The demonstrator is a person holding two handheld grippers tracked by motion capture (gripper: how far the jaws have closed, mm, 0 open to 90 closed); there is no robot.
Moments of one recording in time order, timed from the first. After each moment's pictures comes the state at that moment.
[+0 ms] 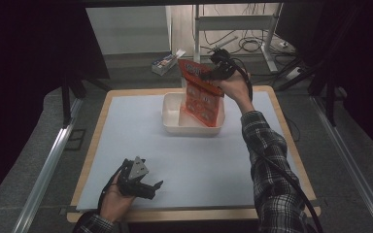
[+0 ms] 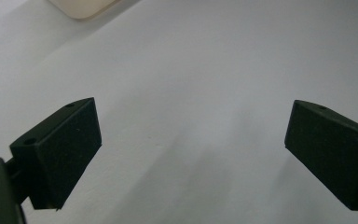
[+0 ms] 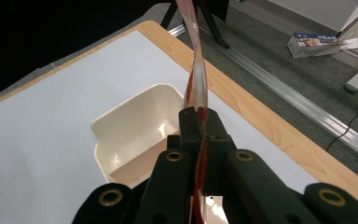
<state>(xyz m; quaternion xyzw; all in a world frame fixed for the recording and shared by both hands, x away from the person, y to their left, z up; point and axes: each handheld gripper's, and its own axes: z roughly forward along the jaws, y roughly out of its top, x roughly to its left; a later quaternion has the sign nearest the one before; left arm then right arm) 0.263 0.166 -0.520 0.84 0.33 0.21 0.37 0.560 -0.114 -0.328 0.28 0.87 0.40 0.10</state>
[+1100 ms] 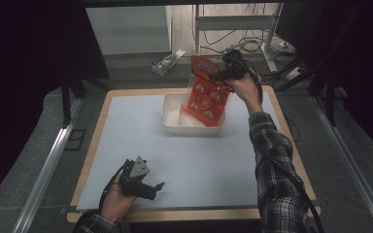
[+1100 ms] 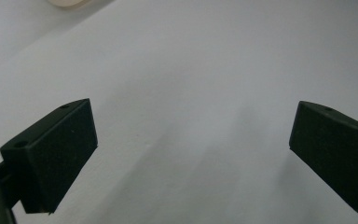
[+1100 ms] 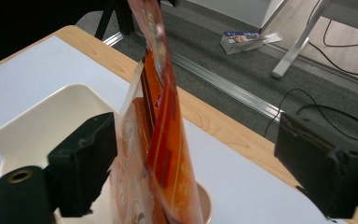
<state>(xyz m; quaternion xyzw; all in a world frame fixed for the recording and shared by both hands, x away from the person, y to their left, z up) 0.266 0.165 -0.524 0.85 0.34 0.18 0.37 0.579 -0.149 -0.343 0.36 0.83 0.38 0.20</state>
